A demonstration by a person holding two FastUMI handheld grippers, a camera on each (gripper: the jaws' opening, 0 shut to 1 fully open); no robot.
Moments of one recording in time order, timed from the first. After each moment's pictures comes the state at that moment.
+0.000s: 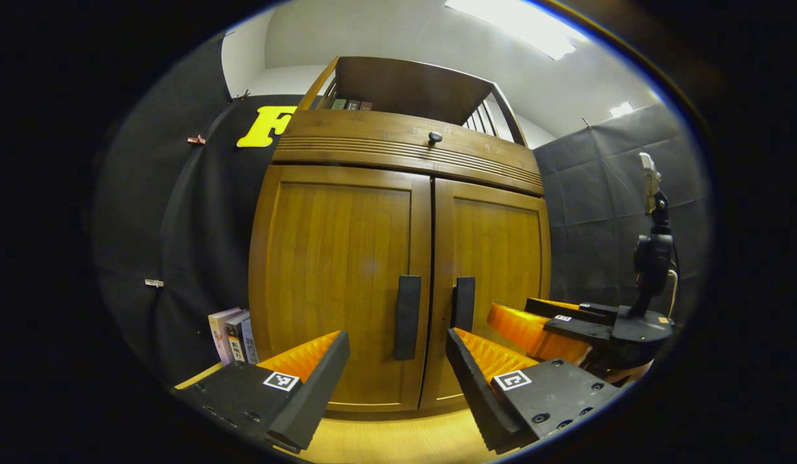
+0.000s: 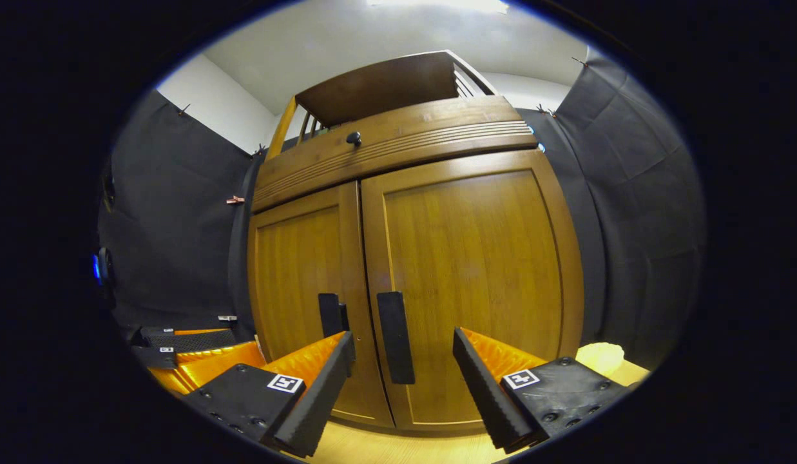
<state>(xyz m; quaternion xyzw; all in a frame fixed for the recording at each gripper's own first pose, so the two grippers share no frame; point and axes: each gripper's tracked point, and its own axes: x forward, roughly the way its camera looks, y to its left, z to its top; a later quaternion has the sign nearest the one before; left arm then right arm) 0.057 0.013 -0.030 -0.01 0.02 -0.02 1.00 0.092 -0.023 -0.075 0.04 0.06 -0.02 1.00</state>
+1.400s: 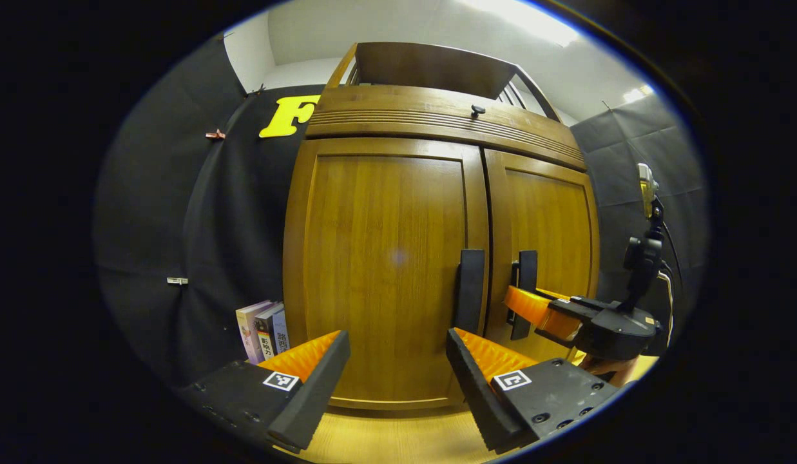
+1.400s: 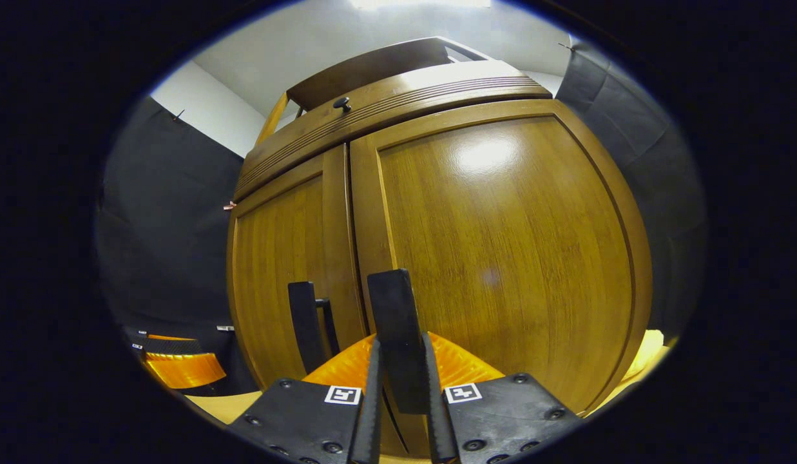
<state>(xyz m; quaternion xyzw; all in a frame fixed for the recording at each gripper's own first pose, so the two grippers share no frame) 0.072 0.066 -0.058 0.00 0.05 0.04 1.00 0.158 -0.015 -0.120 0.06 0.03 0.00 1.00</state>
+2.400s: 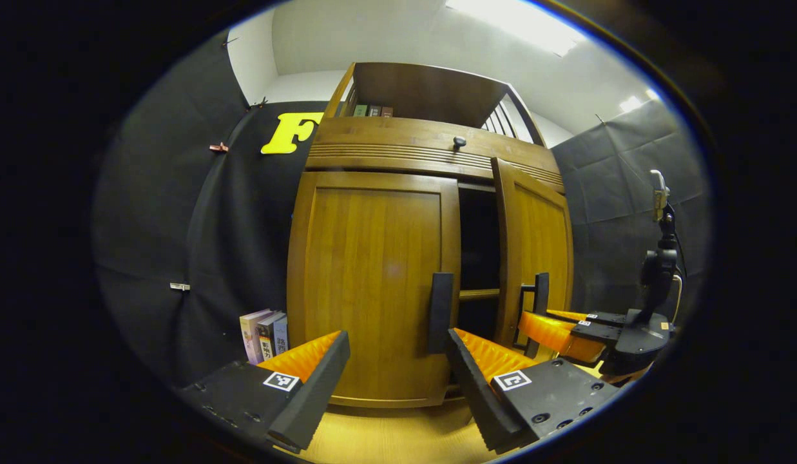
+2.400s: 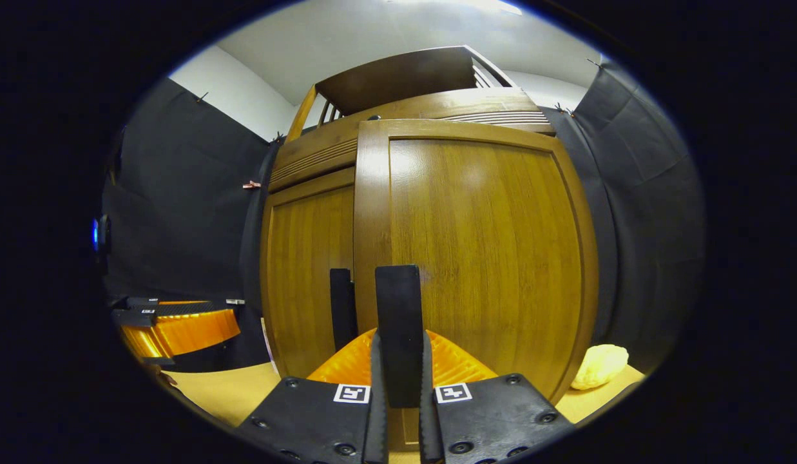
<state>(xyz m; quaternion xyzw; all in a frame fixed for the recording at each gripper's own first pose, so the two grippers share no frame) 0.024 0.034 -0.025 0.00 0.01 0.03 1.00 0.062 -0.016 -0.087 0.01 0.07 0.02 1.00</state>
